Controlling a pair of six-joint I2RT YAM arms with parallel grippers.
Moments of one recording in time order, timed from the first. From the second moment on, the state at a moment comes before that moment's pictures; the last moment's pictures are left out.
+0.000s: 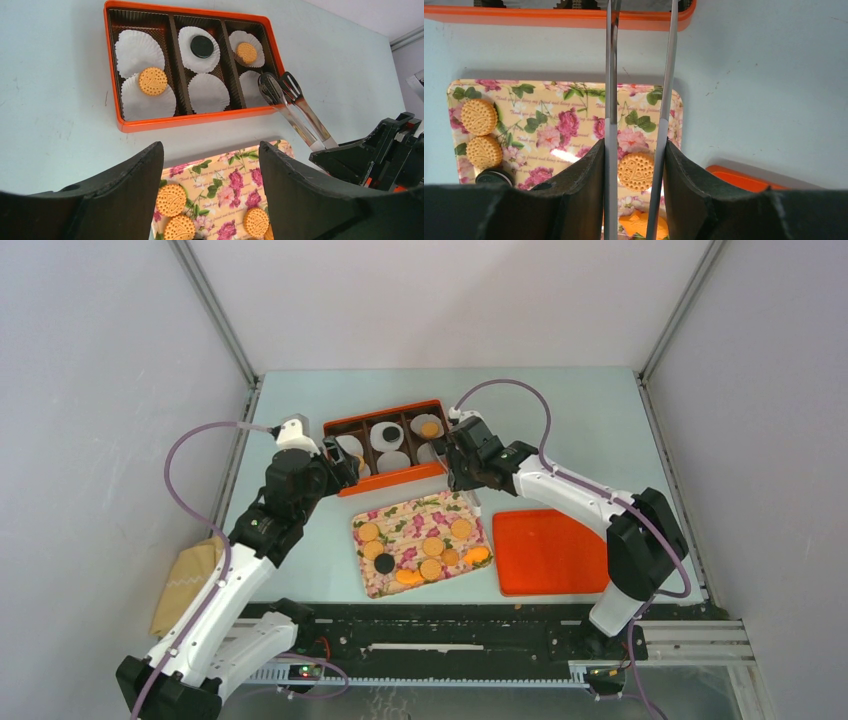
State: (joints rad) left arm -0.39 0.84 0.81 -0.35 -0.23 -0.52; right arm 0.73 1.68 1.30 -0.48 0.15 0.40
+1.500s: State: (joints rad) left arm -0.39 0.80 0.81 -0.33 -0.12 -0.55; right arm 1.29 1.19 0.92 -0.86 0.34 0.82
